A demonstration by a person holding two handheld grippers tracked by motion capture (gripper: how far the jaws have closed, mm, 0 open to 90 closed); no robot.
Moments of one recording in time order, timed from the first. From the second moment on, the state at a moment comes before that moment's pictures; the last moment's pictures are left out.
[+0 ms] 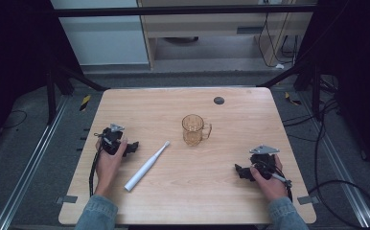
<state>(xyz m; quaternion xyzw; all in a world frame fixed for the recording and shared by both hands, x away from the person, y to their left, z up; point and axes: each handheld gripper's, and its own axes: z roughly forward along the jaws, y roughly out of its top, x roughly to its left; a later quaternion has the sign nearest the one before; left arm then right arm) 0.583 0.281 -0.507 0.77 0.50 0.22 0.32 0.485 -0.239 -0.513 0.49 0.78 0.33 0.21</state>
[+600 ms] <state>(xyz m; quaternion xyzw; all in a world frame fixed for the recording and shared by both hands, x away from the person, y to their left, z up) 0.556 0.268 -0.470 0.78 0.48 0.23 0.33 0.485 -0.239 -0.513 0.49 0.78 0.33 0.21</state>
